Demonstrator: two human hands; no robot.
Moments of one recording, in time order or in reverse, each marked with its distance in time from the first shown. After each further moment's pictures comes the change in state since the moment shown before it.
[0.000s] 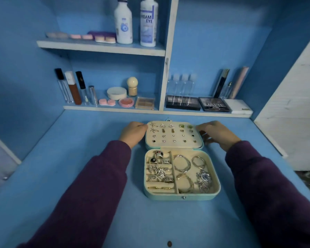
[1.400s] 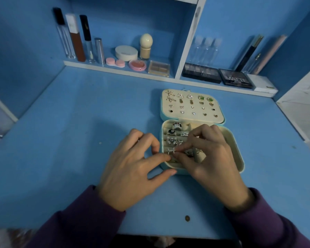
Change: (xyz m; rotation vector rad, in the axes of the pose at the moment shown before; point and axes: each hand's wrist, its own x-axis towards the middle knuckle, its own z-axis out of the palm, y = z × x) left_hand -0.138 -0.070 -0.003 0.517 0.346 0.977; right_hand -0.128 0.019 0.097 -0.366 0.236 -0.809
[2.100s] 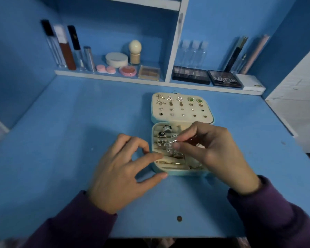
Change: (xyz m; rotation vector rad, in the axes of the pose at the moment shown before) left_hand -0.001 -0.002 0.002 0.012 -0.012 0.001; right_hand 0.015 -0.004 -0.034 0.556 -0.174 0.297
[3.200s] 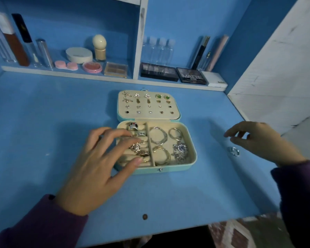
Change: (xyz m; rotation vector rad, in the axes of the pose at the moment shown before) left_hand 0.013 0.013 0.009 -0.119 -0.113 -0.080; right_hand -0.020 0.053 -0.165 -0.882 0.007 0.253
